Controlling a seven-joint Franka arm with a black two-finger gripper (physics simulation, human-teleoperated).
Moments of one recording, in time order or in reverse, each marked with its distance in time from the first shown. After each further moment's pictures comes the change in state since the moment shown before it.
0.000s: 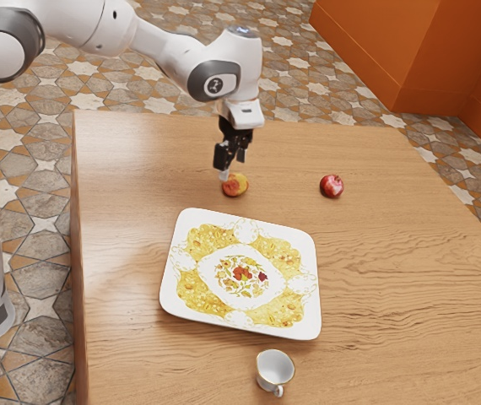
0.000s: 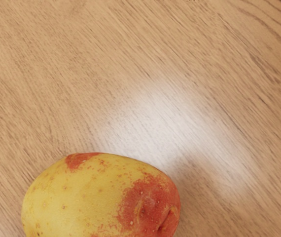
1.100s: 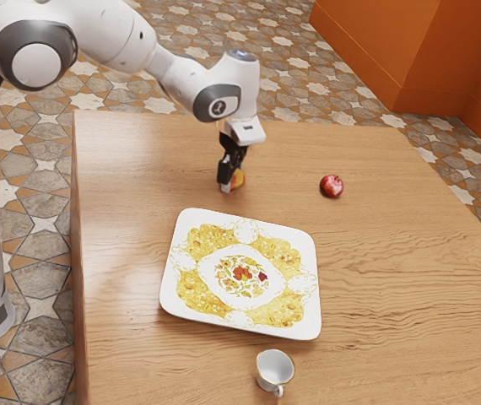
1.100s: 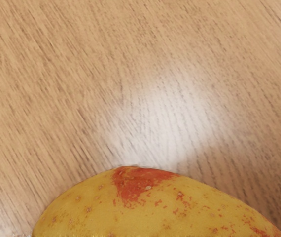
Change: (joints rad) arm 0.011 0.141 0.043 0.006 -0.020 0.141 -0.062
